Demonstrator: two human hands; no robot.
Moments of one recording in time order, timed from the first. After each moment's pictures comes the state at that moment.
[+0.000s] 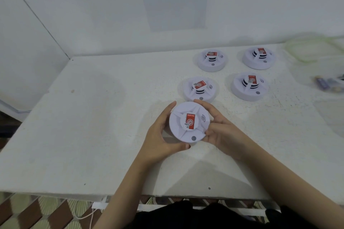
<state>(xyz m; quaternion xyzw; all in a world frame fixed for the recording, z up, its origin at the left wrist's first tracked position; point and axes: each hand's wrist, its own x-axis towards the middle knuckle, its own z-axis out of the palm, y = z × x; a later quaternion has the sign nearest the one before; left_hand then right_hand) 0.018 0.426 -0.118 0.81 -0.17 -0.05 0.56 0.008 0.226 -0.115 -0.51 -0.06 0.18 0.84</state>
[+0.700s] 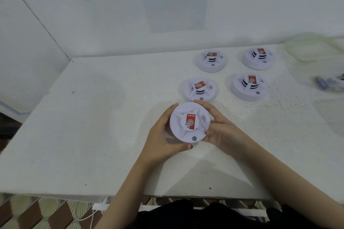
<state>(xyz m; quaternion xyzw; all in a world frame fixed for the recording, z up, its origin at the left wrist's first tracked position) 0.017 0.424 -0.116 0.81 -0.19 -0.03 0.55 0.007 0.226 -0.111 -0.52 -0.05 0.18 0.83</state>
